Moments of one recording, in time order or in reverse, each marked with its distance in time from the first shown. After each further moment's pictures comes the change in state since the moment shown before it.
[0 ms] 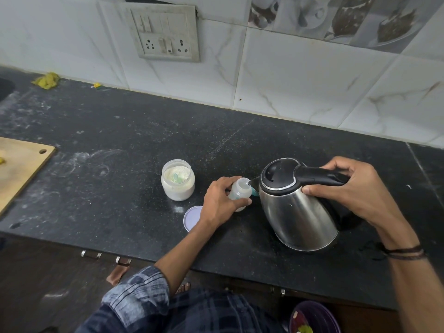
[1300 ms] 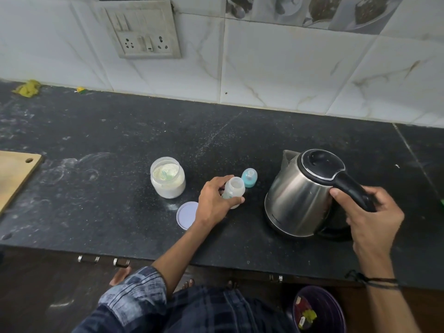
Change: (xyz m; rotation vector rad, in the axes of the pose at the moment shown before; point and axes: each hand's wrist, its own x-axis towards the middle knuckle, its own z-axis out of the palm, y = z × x) left_hand -0.015 0.003 0.008 0.009 -0.031 -0.041; right_hand -0.076 0.077 0.022 0.387 0.684 0.060
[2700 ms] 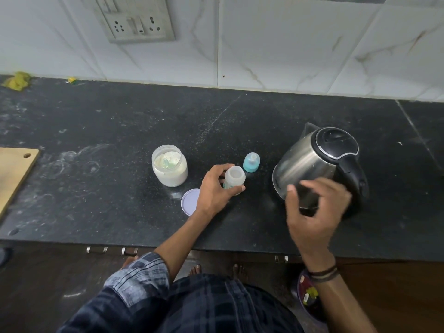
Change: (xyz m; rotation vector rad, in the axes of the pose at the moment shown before) left_hand 0.000 -0.026 -0.001 -0.058 -0.024 0.089; right_hand -0.084 0.006 0.082 -0.396 0.145 -0.720
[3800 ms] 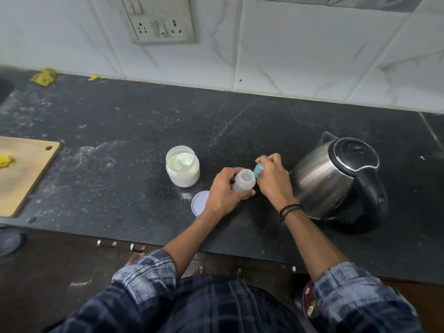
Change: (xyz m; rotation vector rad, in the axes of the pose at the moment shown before) left_hand 0.006 -0.002 -0.004 0.082 -0.020 -0.010; right_hand 0.031 0.020 0.137 -0.242 -1.001 0.379
